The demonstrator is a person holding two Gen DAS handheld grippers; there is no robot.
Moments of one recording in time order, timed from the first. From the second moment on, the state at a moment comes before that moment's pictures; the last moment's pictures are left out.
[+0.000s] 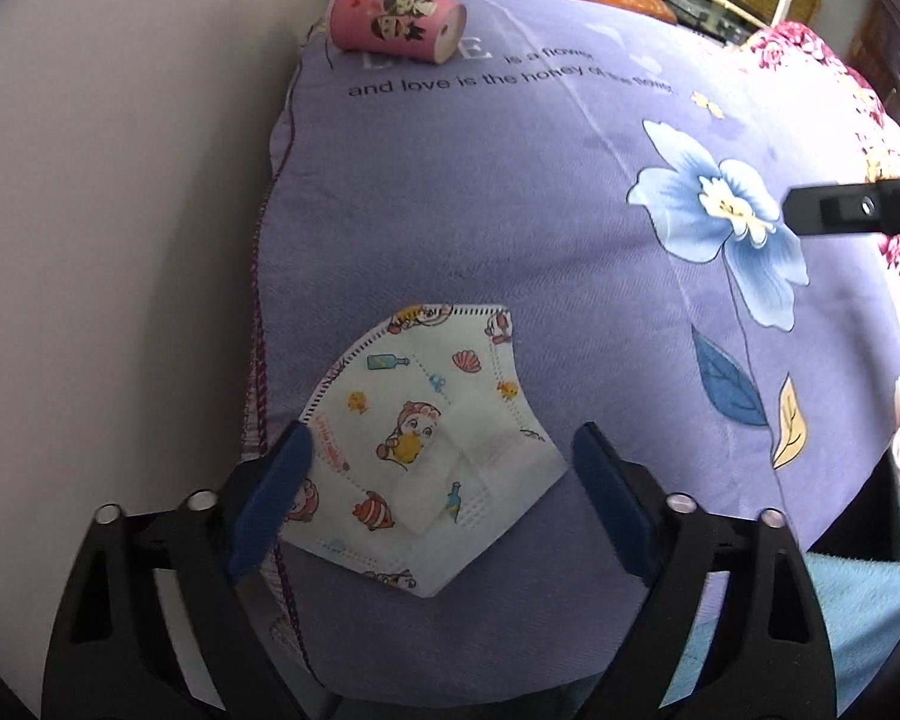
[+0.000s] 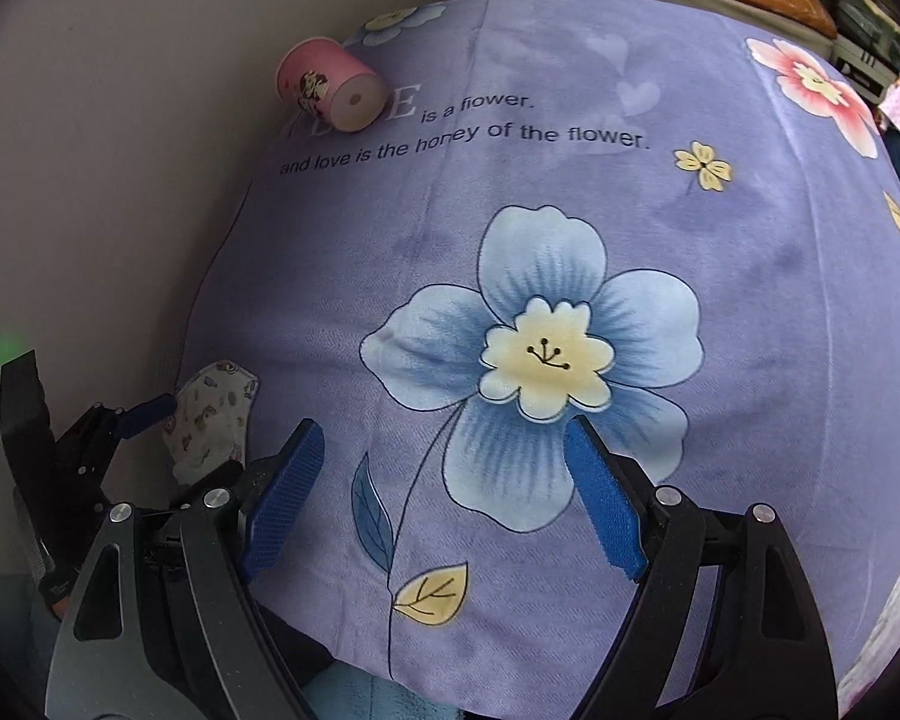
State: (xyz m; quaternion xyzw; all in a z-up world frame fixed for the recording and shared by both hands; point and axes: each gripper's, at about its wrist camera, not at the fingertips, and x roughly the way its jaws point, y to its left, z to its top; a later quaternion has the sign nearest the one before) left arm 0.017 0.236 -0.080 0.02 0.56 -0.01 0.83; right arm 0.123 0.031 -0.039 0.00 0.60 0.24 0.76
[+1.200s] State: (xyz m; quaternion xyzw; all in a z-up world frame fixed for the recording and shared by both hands) left arm 0.094 0.288 -0.061 -0.13 0.53 -0.02 0.84; right arm 0.328 0.220 -0.068 -0.14 0.56 0.37 0.73
